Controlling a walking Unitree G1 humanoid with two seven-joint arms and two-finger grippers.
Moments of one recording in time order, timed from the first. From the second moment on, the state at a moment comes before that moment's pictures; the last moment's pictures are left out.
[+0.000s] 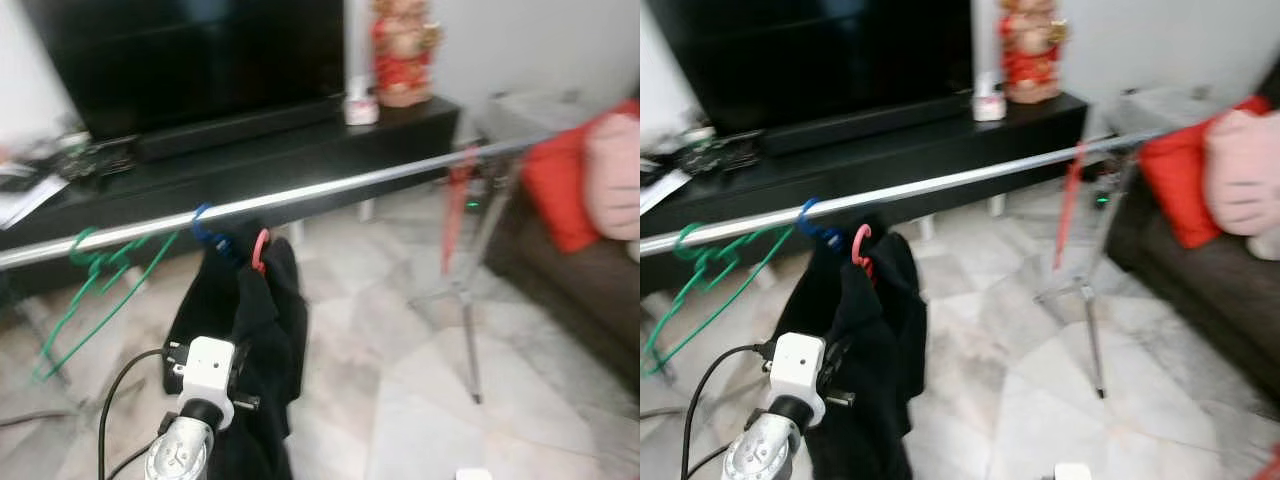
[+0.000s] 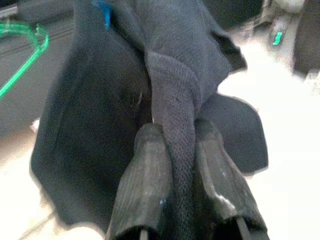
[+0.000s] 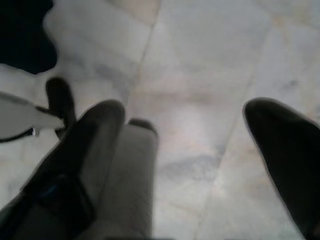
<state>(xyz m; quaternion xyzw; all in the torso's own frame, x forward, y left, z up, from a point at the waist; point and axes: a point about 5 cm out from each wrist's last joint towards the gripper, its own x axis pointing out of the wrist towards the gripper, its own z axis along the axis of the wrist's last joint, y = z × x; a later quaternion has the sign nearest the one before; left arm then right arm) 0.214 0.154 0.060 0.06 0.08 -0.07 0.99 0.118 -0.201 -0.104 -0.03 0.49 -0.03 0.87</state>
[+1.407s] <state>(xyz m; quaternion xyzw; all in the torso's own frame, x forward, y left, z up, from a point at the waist) 0.220 0.149 0.069 0.05 0.06 -0.08 0.99 0.122 -0.201 -0.102 -0.03 0.48 -0.02 0.88</state>
